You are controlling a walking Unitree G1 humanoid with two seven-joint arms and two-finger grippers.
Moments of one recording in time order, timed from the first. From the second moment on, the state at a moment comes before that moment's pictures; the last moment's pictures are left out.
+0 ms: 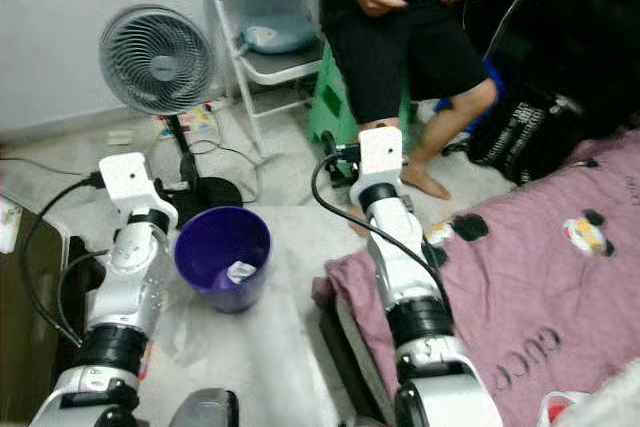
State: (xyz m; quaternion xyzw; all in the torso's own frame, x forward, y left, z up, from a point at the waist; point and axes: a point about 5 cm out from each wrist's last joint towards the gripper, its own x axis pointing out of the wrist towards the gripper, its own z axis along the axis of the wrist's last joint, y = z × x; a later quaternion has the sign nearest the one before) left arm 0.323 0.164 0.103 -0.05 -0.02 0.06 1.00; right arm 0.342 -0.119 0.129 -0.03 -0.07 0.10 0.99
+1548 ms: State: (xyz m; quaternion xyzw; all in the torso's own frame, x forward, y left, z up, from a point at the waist) left arm 0.333 0.153 0.111 -0.04 -0.02 0.02 1.00; right arm 0.341 -0.124 0.129 -0.03 -0.08 0.09 0.99
